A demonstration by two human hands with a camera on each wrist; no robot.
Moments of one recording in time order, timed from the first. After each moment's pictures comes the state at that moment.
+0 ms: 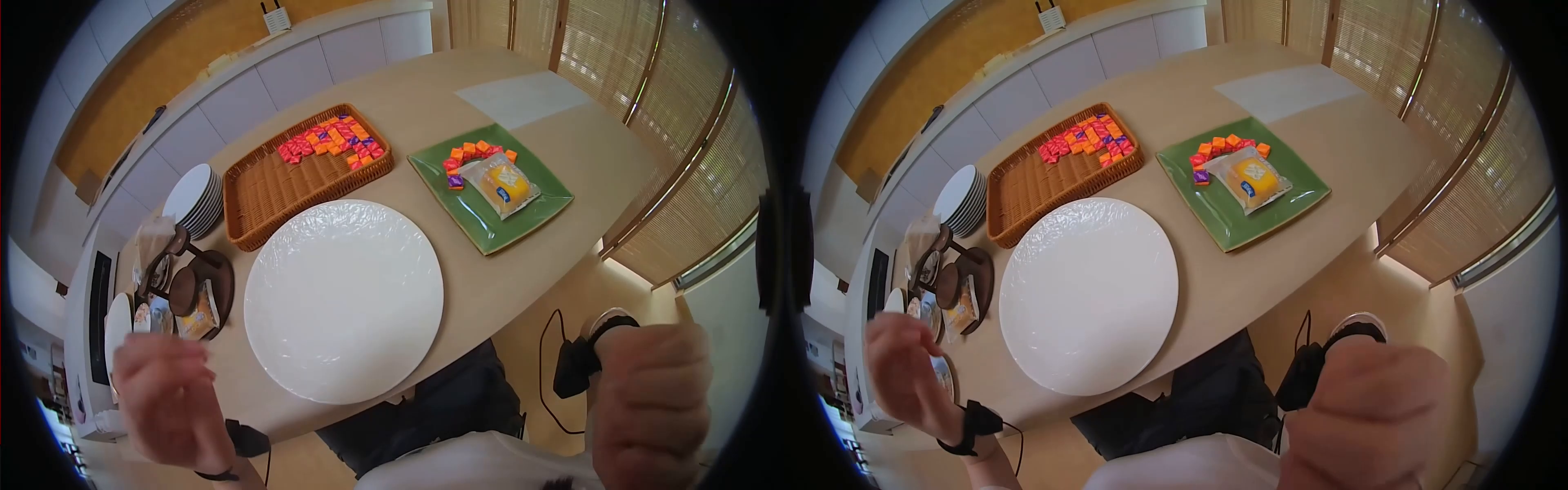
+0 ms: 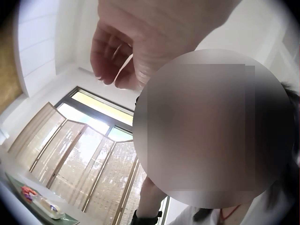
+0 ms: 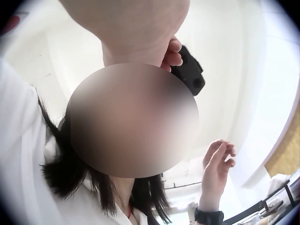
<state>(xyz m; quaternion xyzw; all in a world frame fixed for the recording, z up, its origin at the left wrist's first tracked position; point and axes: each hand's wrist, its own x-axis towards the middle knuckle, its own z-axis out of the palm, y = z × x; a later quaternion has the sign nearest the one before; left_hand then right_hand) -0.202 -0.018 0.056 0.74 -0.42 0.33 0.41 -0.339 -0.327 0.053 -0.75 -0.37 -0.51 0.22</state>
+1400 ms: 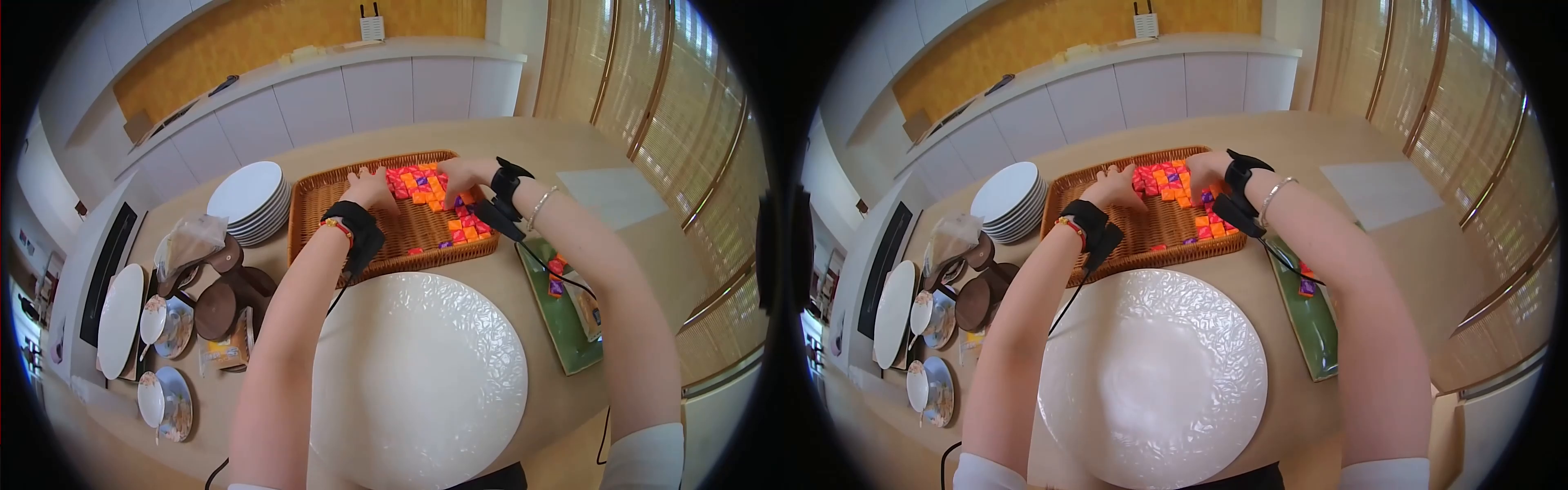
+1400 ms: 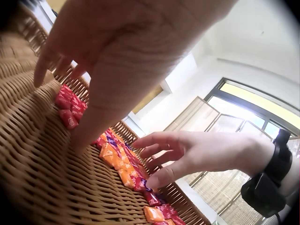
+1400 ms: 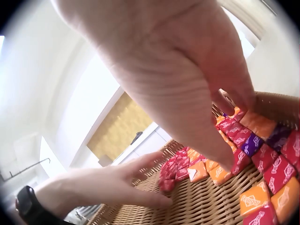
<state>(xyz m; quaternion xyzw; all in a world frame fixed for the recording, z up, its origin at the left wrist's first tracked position) 0.196 -0.172 -0.052 0.97 -0.21 -0.10 0.03 0.166 -0.381 -0.026 -0.99 -0.04 0.16 0.03</state>
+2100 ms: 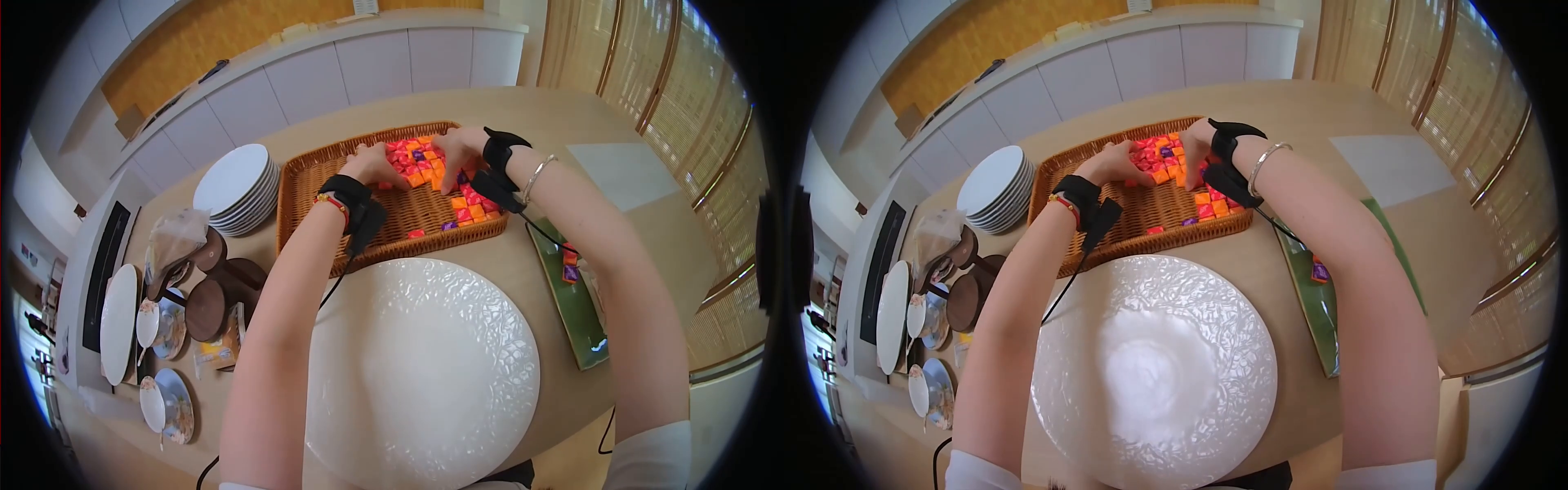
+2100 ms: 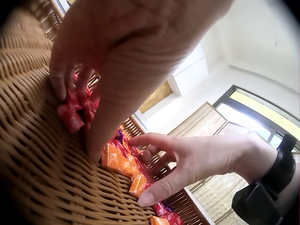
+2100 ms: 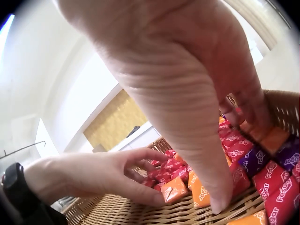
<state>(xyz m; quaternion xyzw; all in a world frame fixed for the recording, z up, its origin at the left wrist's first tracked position) 0.238 -0.181 -0.083 0.95 -0.20 -0.13 0.17 0.183 -0.363 -0.022 -0.96 0.01 0.28 0.02</state>
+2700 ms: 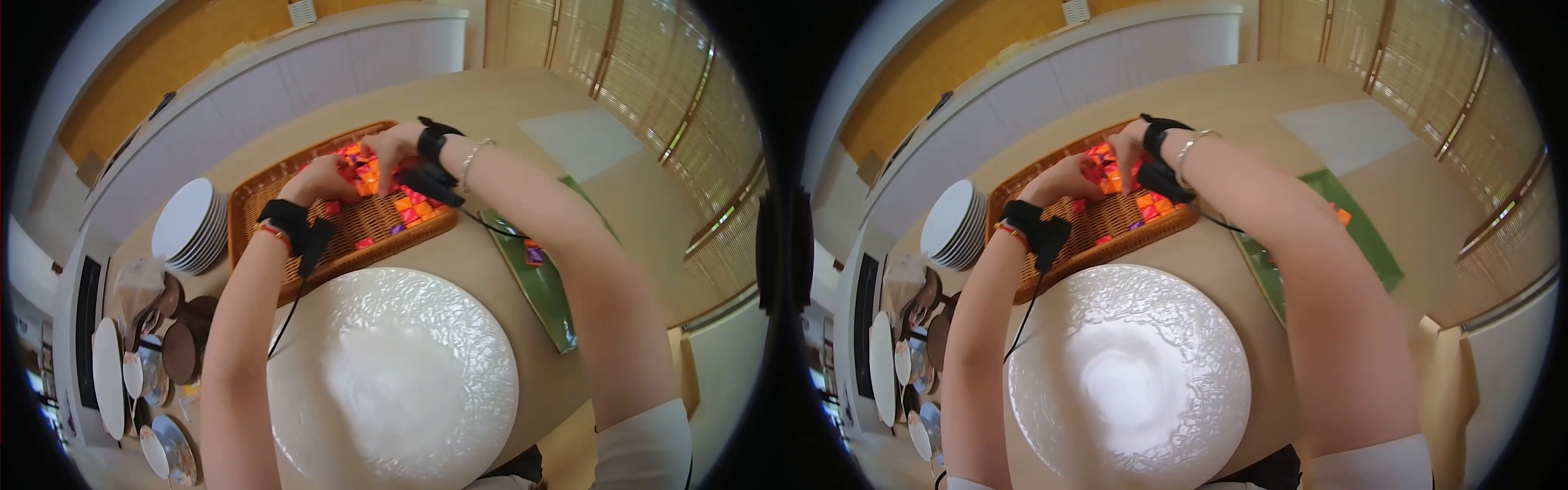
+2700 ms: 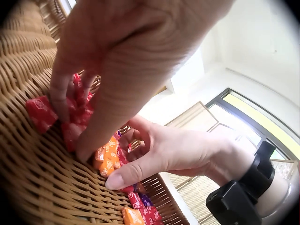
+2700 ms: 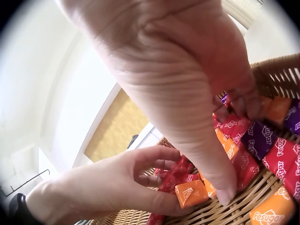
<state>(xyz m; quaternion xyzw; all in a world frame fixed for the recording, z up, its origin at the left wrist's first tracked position) 0.226 -0.188 -0.071 0.89 -0.31 -0.20 0.26 0.177 -0.373 -0.032 -0.94 -0.02 0.26 0.20</state>
